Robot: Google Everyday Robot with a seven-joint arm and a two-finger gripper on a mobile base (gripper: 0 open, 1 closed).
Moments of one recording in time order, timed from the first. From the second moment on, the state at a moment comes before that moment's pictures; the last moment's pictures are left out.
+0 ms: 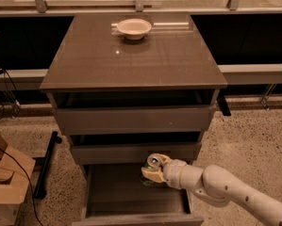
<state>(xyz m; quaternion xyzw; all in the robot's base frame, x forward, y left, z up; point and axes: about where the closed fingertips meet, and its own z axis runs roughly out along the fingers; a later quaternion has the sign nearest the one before) 0.530 -0.053 0.510 -0.35 0.75 0.29 0.48</state>
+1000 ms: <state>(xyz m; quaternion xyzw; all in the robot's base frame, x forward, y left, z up) 0.539 -0.025 0.394 -0.37 0.77 0.27 0.45</state>
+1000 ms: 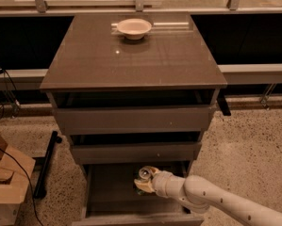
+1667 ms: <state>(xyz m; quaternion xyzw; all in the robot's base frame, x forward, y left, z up) 0.547 -0.023 0.349 -0.37 0.78 0.27 0.43</state>
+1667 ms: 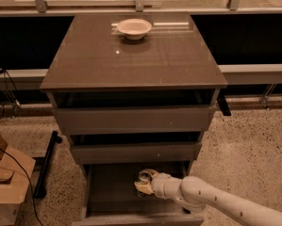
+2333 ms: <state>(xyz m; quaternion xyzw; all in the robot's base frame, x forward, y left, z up) 0.562 -0.012 0.317 -0.38 0.77 0.22 0.47</state>
